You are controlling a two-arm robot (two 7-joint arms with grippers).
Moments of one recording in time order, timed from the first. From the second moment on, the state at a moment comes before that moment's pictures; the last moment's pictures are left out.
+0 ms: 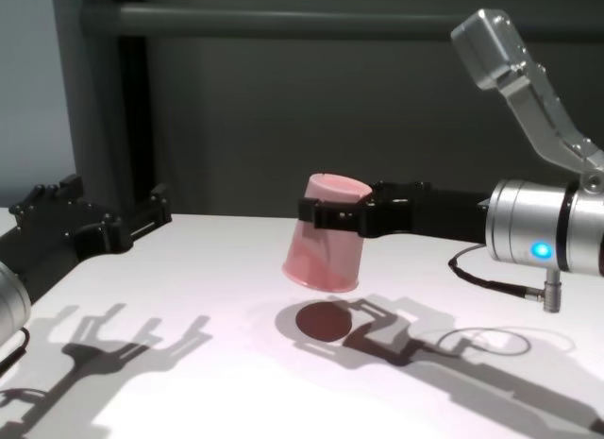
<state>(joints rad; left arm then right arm) -0.07 0.28 0.24 -1.45 -0.26 -0.18 -0.07 0.54 0.29 -0.61 -1.18 0.53 0.07 0.49</state>
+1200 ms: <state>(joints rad) -0.07 0.28 0.24 -1.45 -0.26 -0.18 -0.07 0.56 0.23 -0.61 -1.05 0.46 0.06 0.54</state>
